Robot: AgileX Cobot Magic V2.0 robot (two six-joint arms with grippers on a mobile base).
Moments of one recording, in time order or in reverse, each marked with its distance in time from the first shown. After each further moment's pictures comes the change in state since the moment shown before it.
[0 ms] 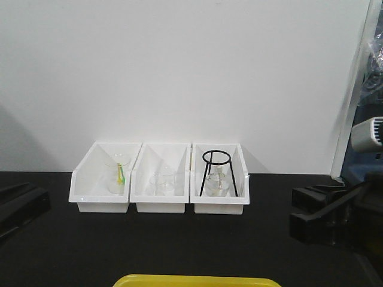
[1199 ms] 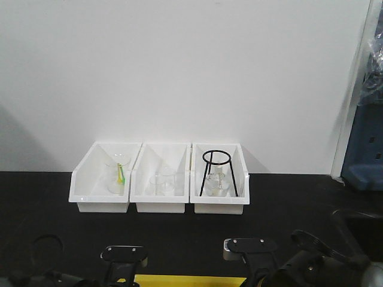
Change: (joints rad) left arm 0.000 1.041 -0.174 -0.313 0.069 -0.056; right arm 0.000 0.735 0.000 0.225 -0.030 0.000
